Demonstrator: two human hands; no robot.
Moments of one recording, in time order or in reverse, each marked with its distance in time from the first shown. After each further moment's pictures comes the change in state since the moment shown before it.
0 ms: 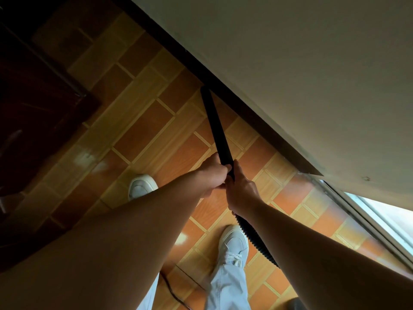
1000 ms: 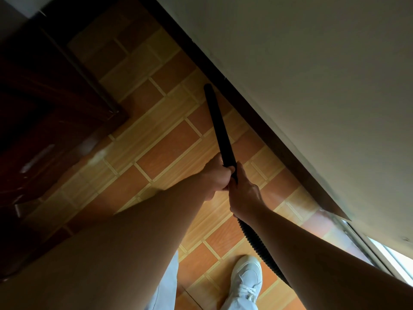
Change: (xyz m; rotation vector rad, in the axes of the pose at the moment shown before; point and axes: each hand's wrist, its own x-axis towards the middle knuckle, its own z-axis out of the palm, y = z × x) left_hand 0.032 0.046 -0.099 -0.094 0.015 0.044; right_hand 0.042 -0.104 0.016 -0.042 -0.020 -0.124
